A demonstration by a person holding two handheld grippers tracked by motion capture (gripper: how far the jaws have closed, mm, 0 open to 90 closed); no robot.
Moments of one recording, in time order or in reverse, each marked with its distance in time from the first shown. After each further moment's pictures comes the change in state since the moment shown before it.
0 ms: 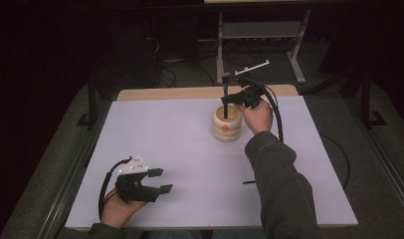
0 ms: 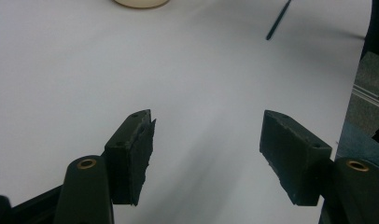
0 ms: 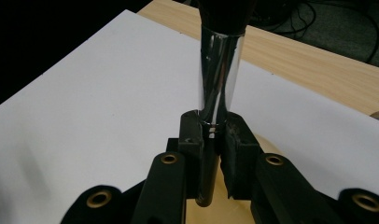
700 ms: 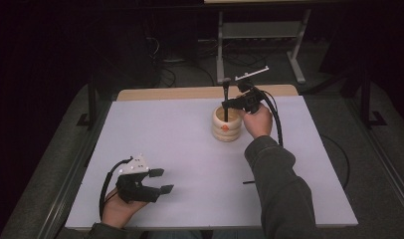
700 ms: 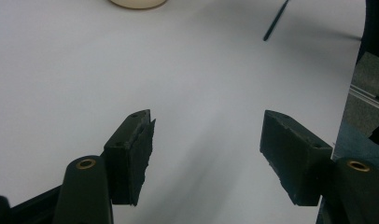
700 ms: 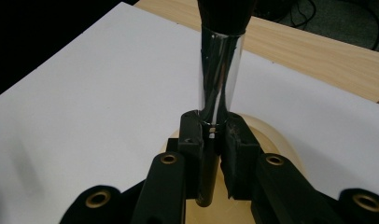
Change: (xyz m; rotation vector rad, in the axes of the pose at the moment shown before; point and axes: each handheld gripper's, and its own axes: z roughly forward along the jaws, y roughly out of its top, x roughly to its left) left arm -0.001 0.001 0.002 -0.011 -0.010 -0.008; right arm -0.002 -0.014 0.007 0.017 -0.001 0.030
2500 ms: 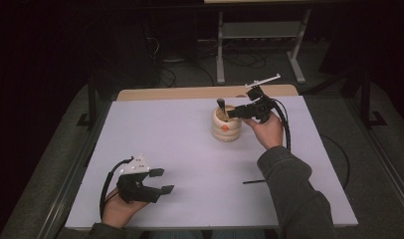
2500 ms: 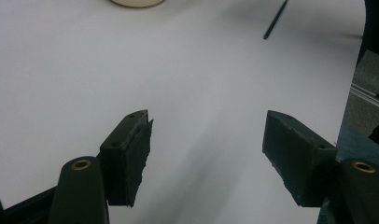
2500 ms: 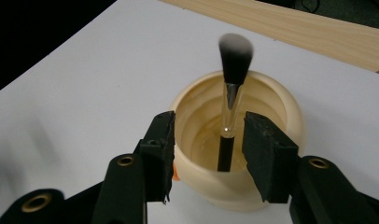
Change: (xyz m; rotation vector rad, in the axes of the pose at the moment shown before) left arm 0.000 0.000 0.001 0.010 -0.001 0.007; right arm 0.002 -0.029 -0.027 -0.003 0.014 0.005
